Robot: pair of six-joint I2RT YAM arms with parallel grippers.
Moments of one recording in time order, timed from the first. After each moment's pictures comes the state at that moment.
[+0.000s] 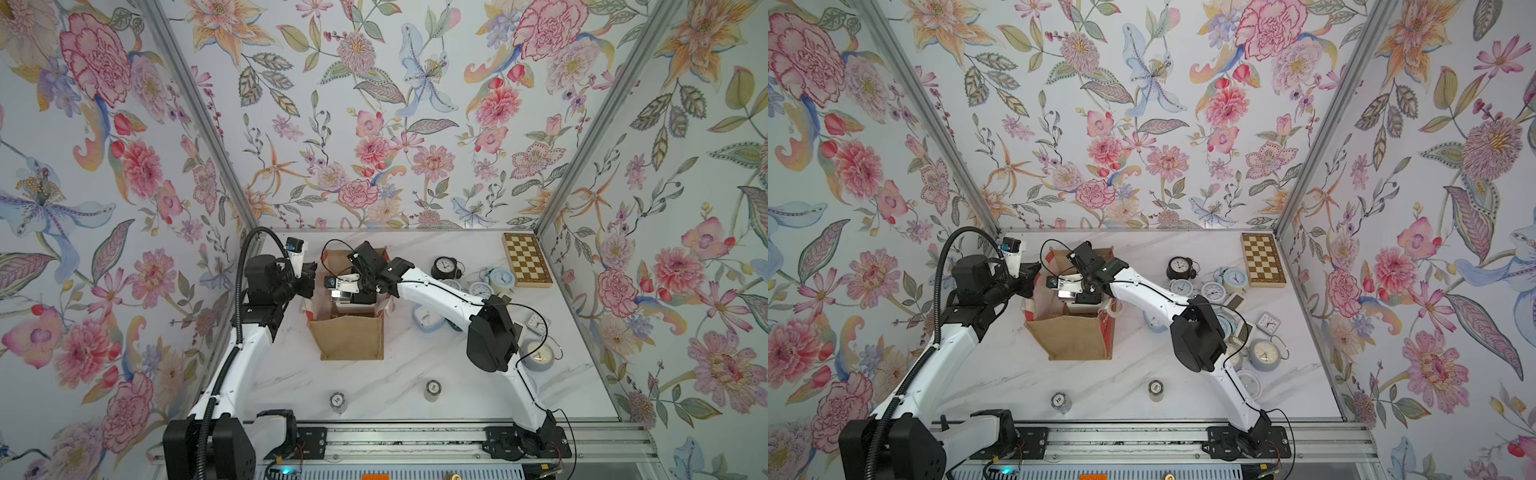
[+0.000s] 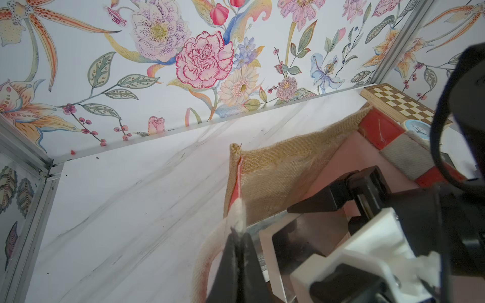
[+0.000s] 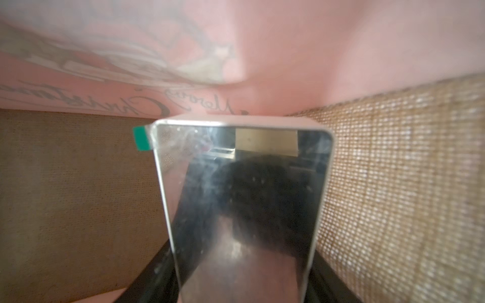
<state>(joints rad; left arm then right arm) 0.02 1.15 0.87 -0.12 0.42 0.12 0.92 2.29 2.12 -0.72 0.01 -0.81</state>
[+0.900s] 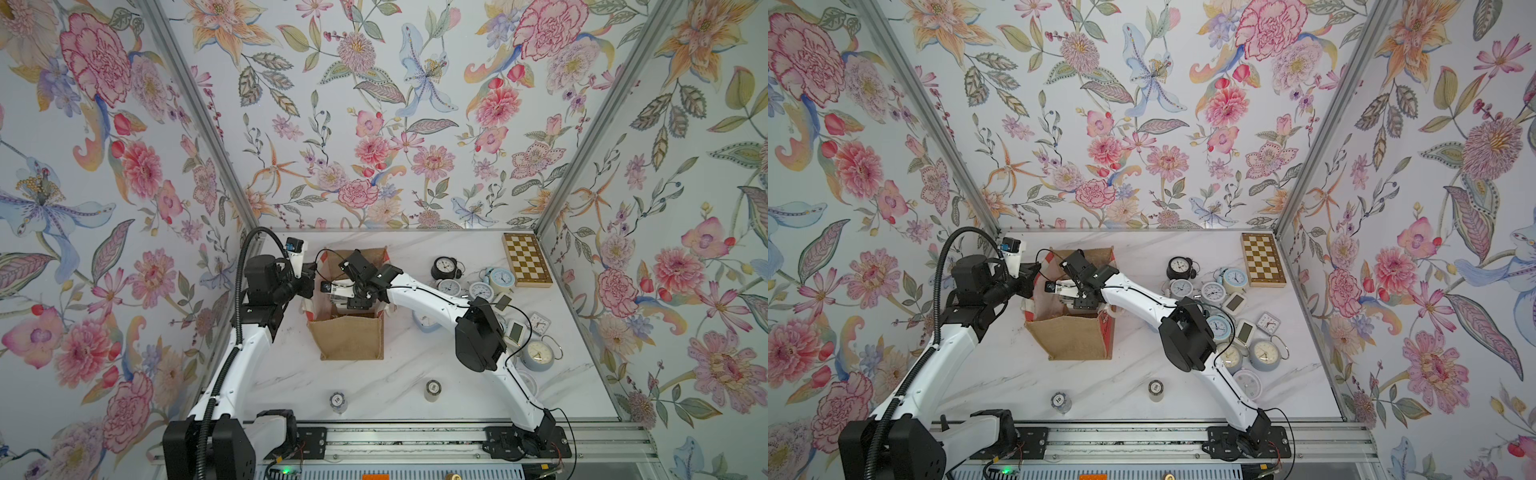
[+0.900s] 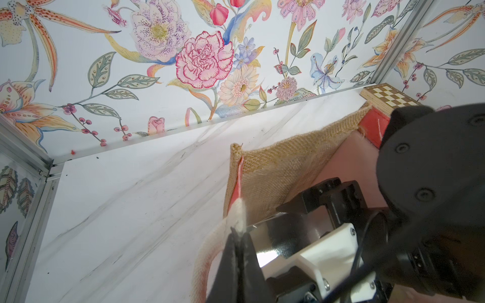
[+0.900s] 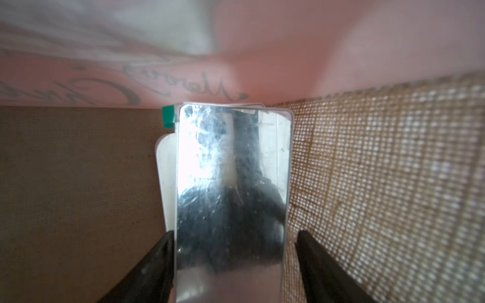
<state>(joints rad) 0.02 1.14 0.87 -0.12 0.42 0.12 0.95 2.37 2.17 -0.72 0.15 -0.78</state>
